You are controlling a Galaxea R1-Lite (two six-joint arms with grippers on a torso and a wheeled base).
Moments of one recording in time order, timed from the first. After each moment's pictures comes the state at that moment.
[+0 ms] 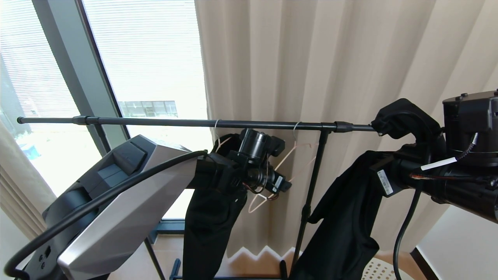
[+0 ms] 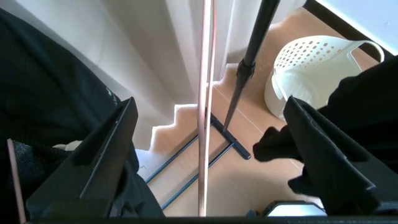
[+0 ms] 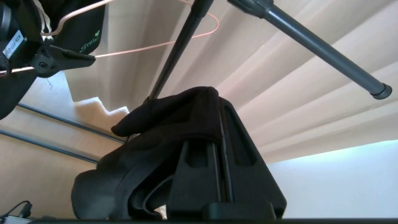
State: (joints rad) left arm -0.66 2.42 -1.75 -0.06 -0.03 0.12; right arm 0.57 1.47 -0.89 -0.09 -0.51 -0.18
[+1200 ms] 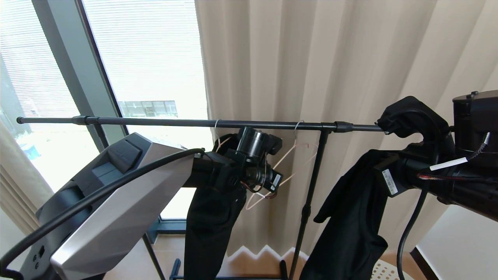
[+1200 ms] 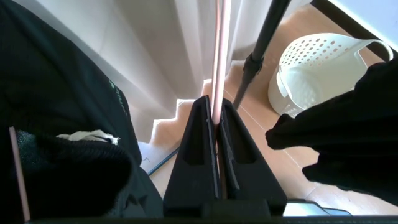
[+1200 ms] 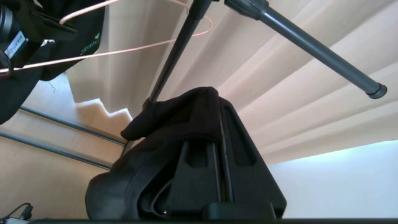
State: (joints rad) left arm -0.65 2.40 -1.73 -0.06 -0.01 0.10; right arm 0.57 1.45 -0.89 -0.09 -0.51 -0.18
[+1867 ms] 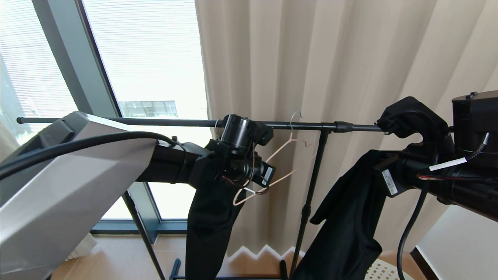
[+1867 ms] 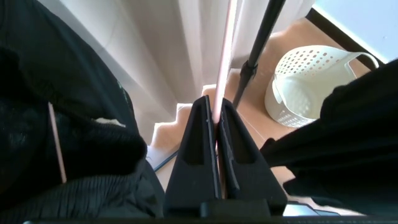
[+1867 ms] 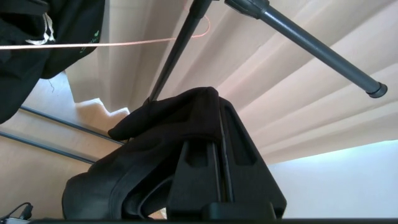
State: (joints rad) left arm -0.64 2.21 -1.53 -0.10 -0.01 0.09; right arm 0.57 1.45 -0.88 -0.09 -0.51 -0.18
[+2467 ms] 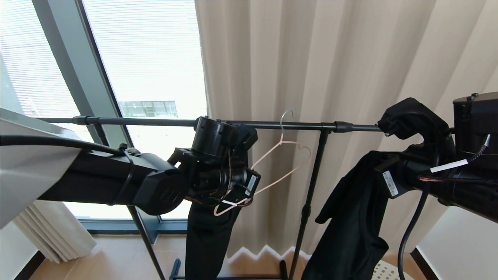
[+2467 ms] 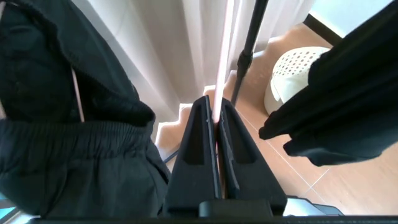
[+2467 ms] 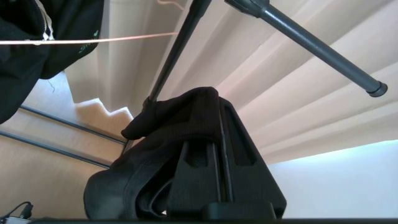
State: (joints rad) left arm -0.65 1.98 -1.19 -0.25 0.00 0.09; right arm 0.57 1.44 -0.88 -0.09 -0.51 -0.18
